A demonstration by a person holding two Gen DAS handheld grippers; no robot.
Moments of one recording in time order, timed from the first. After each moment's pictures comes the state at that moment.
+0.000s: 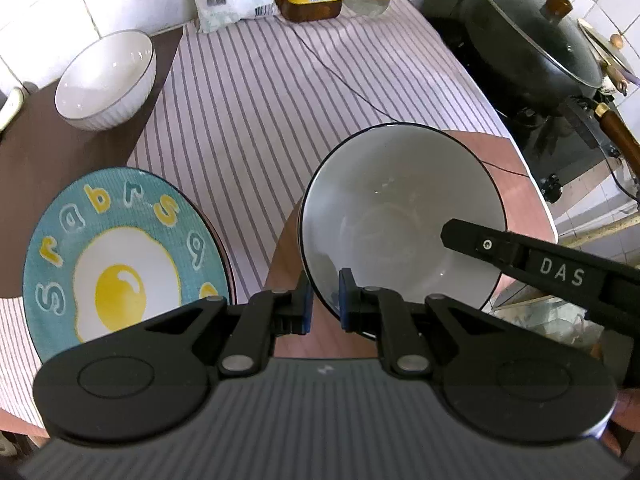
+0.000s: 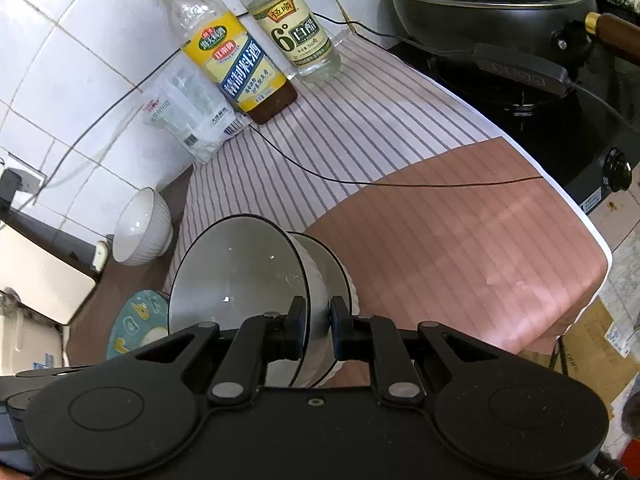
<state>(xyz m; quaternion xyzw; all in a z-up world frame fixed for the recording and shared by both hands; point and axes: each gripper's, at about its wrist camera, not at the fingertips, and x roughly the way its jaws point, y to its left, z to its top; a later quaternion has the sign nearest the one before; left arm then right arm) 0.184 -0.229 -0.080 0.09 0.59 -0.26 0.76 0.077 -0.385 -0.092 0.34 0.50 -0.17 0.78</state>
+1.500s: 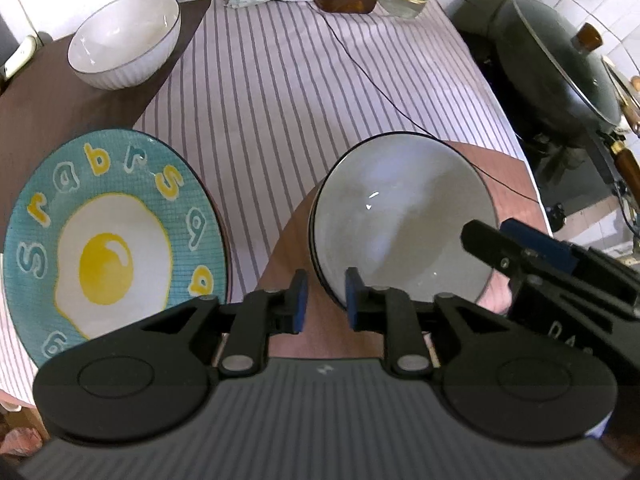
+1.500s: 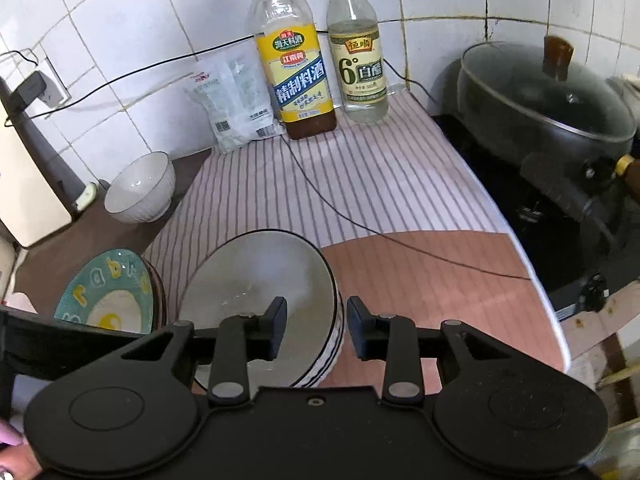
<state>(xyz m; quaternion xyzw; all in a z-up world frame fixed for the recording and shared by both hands) 0.193 -0.220 -0.085 0.04 0.62 -0.23 0.75 0.089 -0.357 -0.069 0.16 0.50 -0.14 0.84</state>
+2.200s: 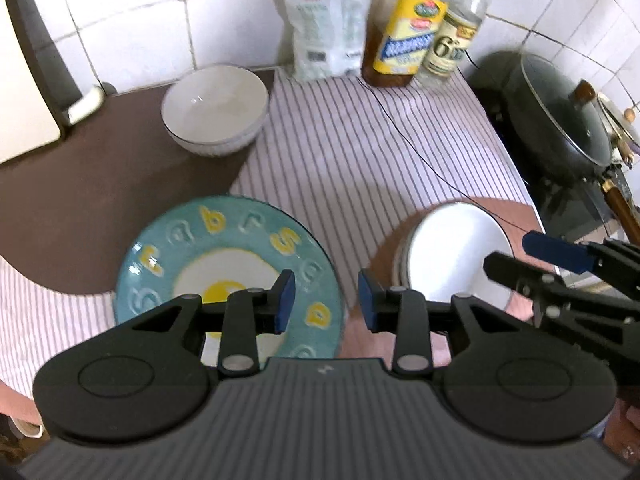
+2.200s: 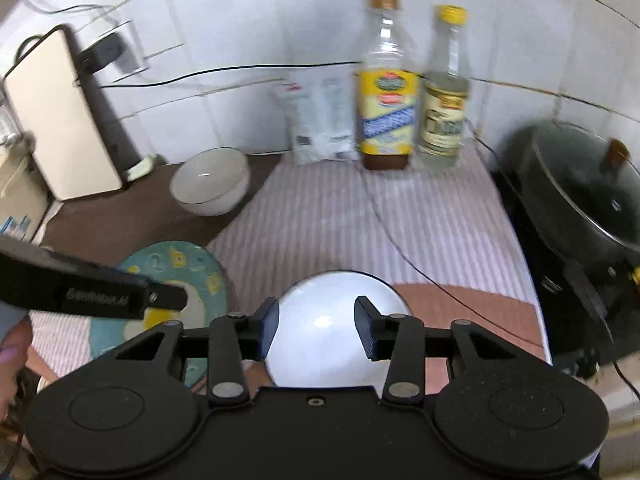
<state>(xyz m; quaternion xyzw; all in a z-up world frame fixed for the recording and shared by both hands) 0.226 -0.142 -0.019 0.04 0.56 -0.22 0.79 0.127 -0.303 -0.021 0.08 0.52 -0.06 0.85</state>
